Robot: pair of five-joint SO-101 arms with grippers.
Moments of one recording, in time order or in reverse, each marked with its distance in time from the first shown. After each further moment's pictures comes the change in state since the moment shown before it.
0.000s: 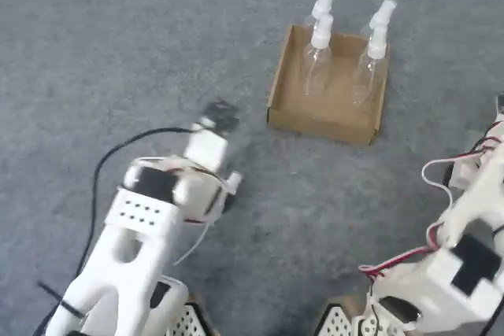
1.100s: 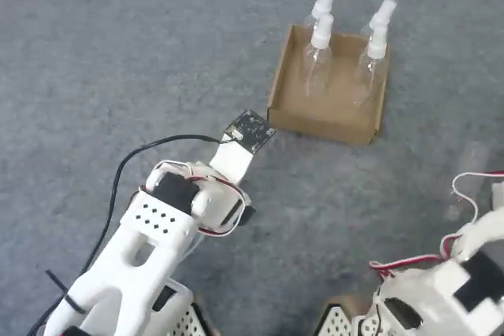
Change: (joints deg) left arm 9.1 0.0 -0.4 0.9 1.4; right arm 12.1 -2.6 -0.8 -1.2 27.4
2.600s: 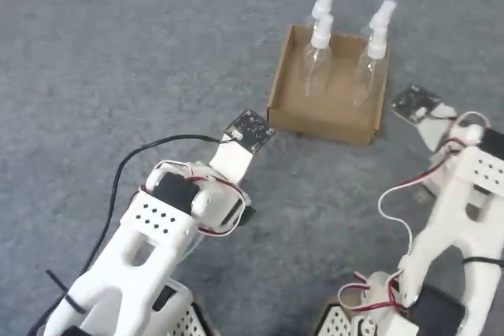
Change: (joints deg) left arm 0.0 0.0 0.0 0.0 0.1; right arm -22.0 -22.4 6.2 15.6 25.9
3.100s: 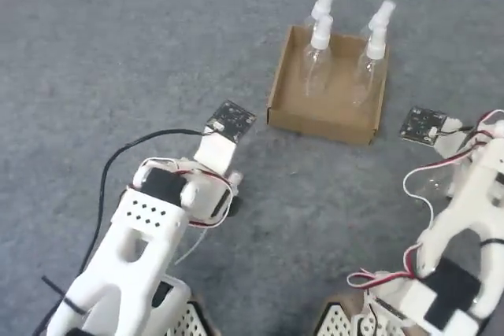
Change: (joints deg) left arm -6.5 0.0 0.0 0.0 0.0; right arm 5.8 11.1 -6.5 0.0 24.1
